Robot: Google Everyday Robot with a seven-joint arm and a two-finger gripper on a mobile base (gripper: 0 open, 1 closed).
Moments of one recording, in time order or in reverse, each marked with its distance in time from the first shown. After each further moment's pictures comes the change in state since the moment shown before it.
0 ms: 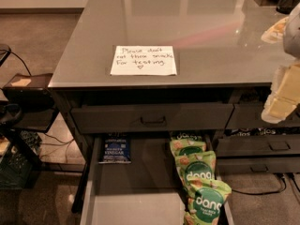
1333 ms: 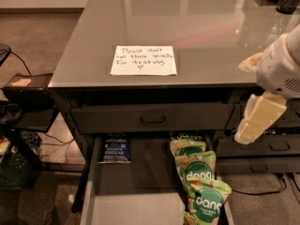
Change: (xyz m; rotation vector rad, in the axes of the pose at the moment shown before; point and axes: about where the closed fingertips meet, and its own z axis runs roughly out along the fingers) arm -0.009 0.021 0.063 -0.055 -0.109 0.026
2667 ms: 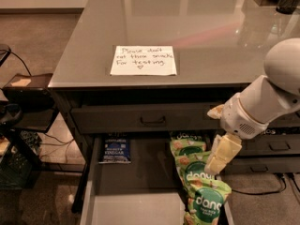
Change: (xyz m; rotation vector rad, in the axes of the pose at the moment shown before) arm 0.009 0.046 0.138 -0.255 -0.107 0.071
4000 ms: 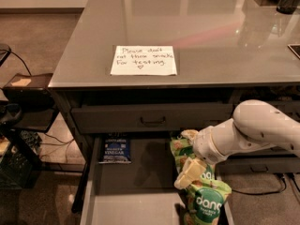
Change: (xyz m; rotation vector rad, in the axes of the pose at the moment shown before) arm -0.008 -0.009 0.134 -0.016 -0.249 -0.023
